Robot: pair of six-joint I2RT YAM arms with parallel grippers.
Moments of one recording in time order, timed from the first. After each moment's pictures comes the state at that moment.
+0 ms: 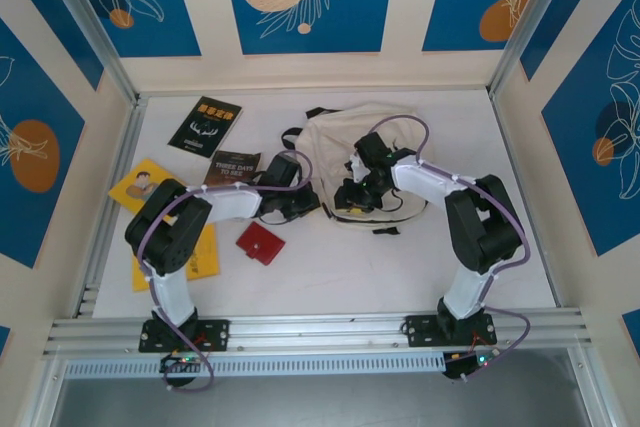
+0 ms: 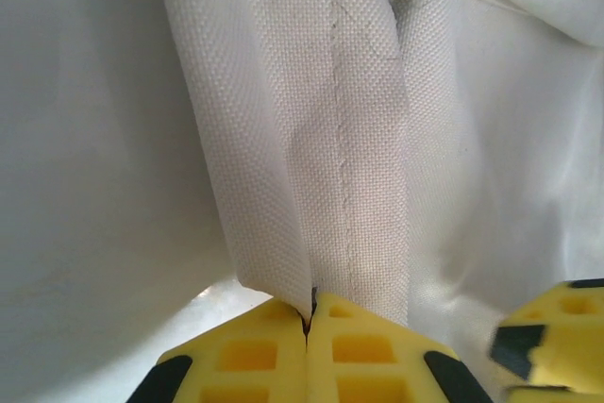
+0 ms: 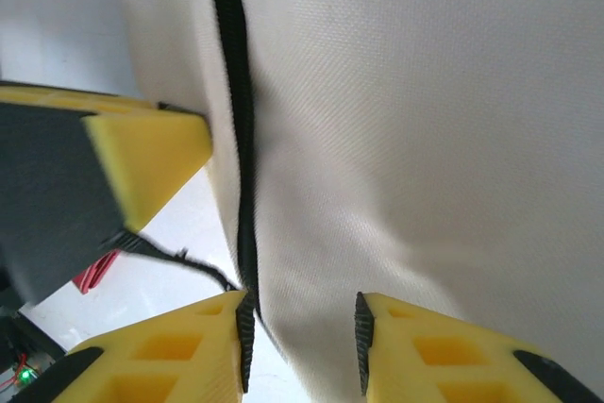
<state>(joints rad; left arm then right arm) -0.62 1.84 0.99 -0.05 0.37 -0.95 0.47 1.74 1.15 -0.66 -0.45 0.43</state>
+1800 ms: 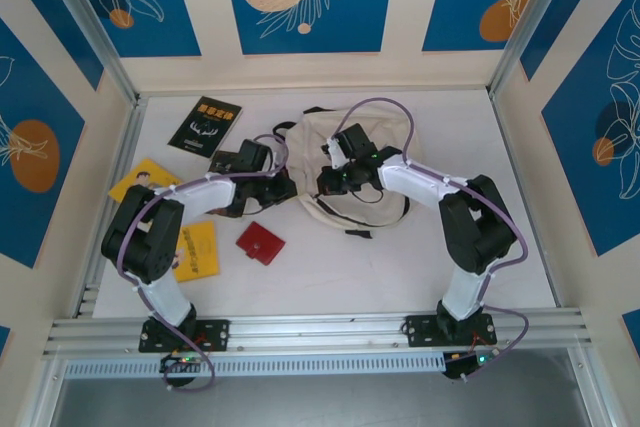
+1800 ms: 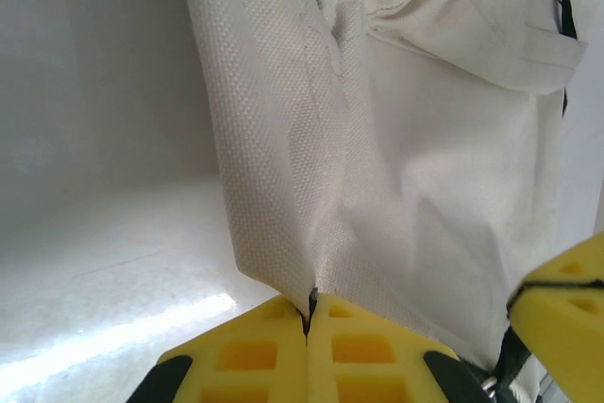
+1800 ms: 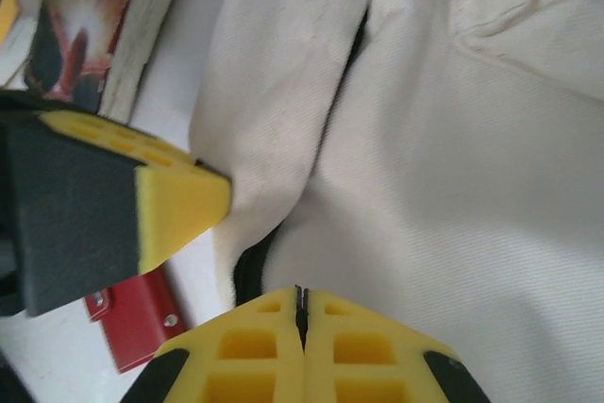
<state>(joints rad) -0.44 1.73 0.99 -0.19 0.47 -0.73 0.57 1.79 1.24 -0.45 -0.40 0.39</state>
